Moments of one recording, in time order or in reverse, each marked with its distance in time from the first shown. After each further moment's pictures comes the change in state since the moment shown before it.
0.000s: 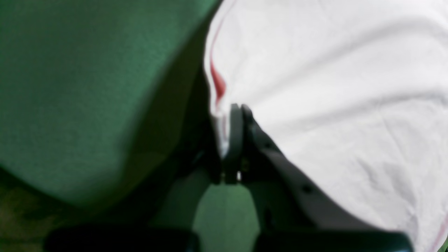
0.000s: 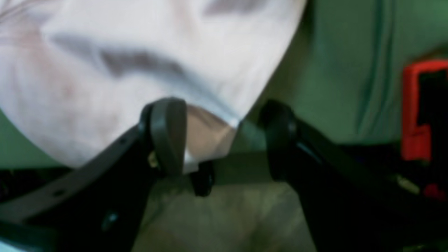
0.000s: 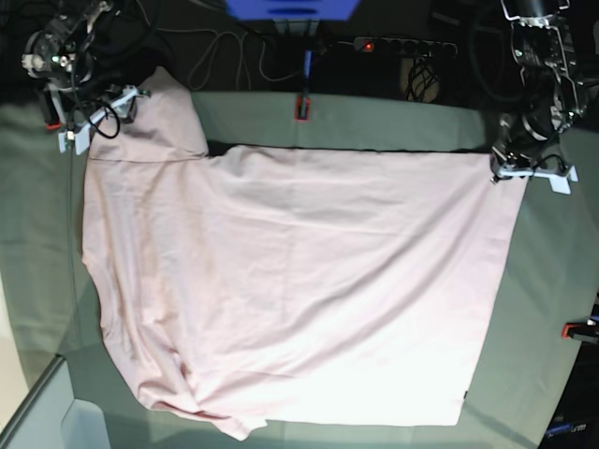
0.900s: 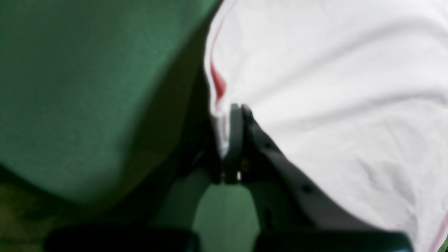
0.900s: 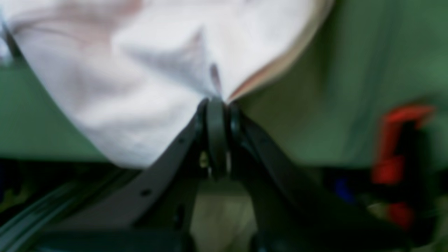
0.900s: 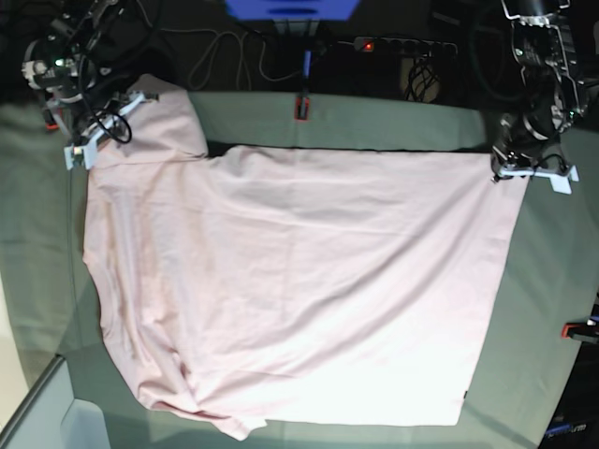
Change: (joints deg) left arm 0.4 0.1 -0.5 1.9 0.0 0.0 0.5; right arm -2.2 -0.2 -6.6 10.5 -0.6 0.0 -1.4
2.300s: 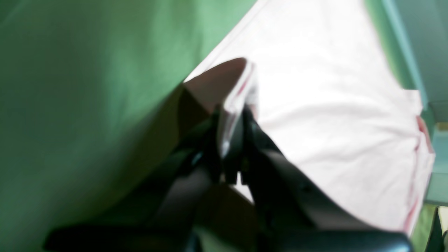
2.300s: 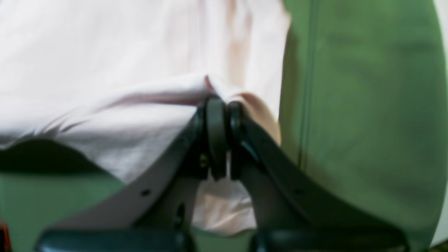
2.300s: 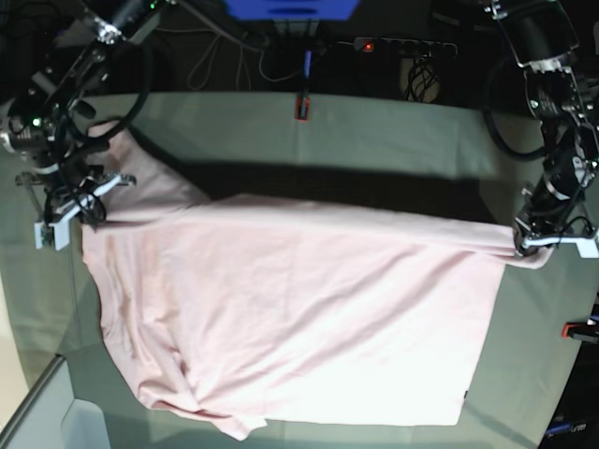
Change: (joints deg) left arm -11.7 -0.1 -2.4 1.9 0.1 0.2 -0.2; right arm 15.3 1.2 1.8 1.6 -0.2 0.0 -0.5
